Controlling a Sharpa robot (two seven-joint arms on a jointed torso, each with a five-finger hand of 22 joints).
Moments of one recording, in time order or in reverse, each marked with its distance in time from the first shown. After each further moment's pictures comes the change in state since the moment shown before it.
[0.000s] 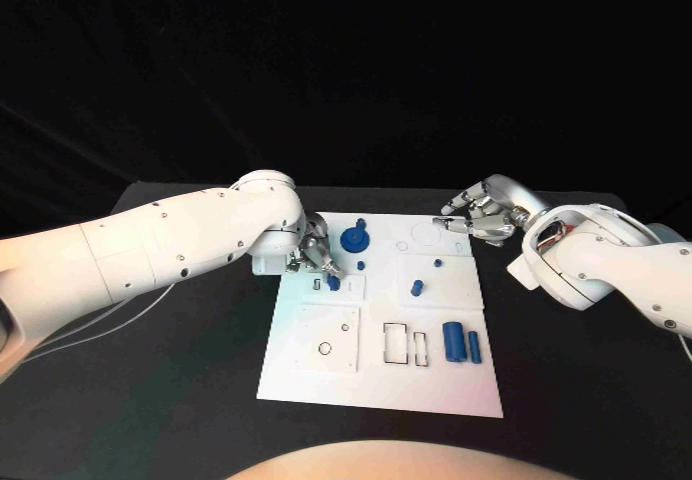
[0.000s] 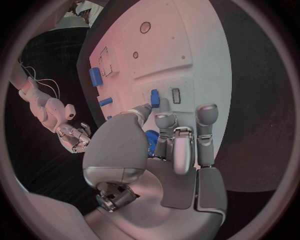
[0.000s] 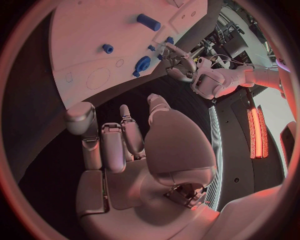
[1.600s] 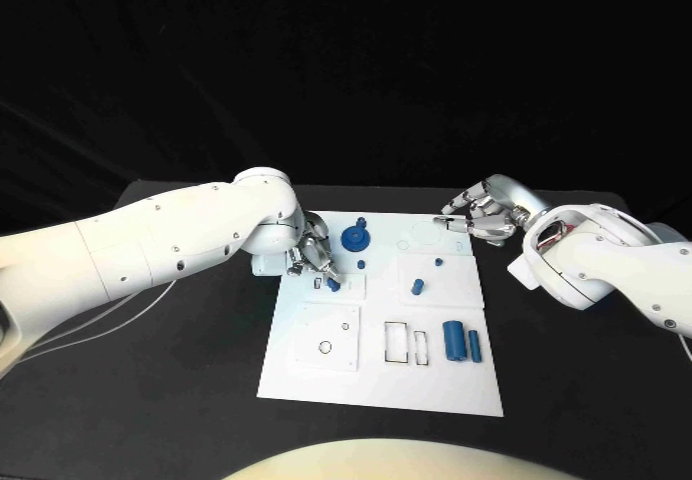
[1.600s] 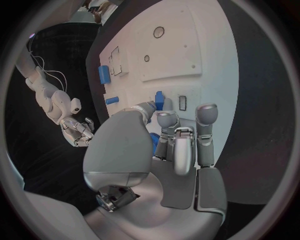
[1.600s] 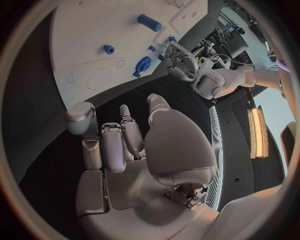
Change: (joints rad) left arm 0.002 -0.011 0.001 -0.004 0.116 0.011 0.000; left_hand 0.183 0.002 0.120 -0.037 0.000 -0.018 0.004 0.011 -0.008 -0.009 0.002 -0.021 -0.024 0.000 0.000 0.000 0.001 0.000 -0.007 0.000 0.000 0.000; right arm -0.003 0.002 0.000 -0.004 0.000 0.001 -0.001; right_hand 0.000 0.000 0.000 0.000 0.000 0.000 0.000 0.000 0.000 0.000 0.000 0.000 0.000 0.000 0.000 0.000 0.001 0.000 0.000 0.000 0.000 0.000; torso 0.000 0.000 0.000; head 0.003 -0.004
